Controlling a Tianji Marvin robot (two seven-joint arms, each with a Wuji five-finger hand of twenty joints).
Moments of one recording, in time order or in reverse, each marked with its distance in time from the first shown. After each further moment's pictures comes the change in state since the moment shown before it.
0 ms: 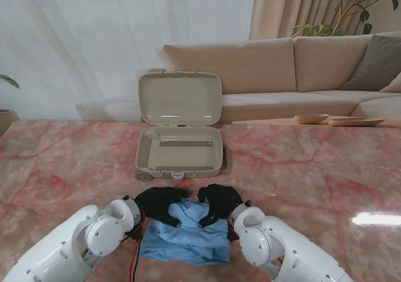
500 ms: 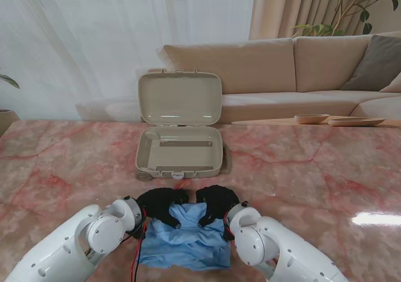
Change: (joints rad) left arm -0.036 -0.013 0.027 0.079 -0.086 -0.048 0.036; right arm 0.020 -0.019 -0.031 0.027 0.031 0.032 -0.033; left_hand 0.155 -0.098 -0.044 -0.090 0.004 -0.118 0.497 0.256 0.237 -0.108 0.123 0.338 0.296 -0.060 0.249 0.097 0.229 -0.038 0.193 0.101; right_hand 0.173 -0.068 0.014 -0.099 0.135 -0.151 0.484 -0.059 0.376 -0.152 0.201 0.138 0.433 -0.161 0.337 0.010 0.551 -0.117 0.273 -0.079
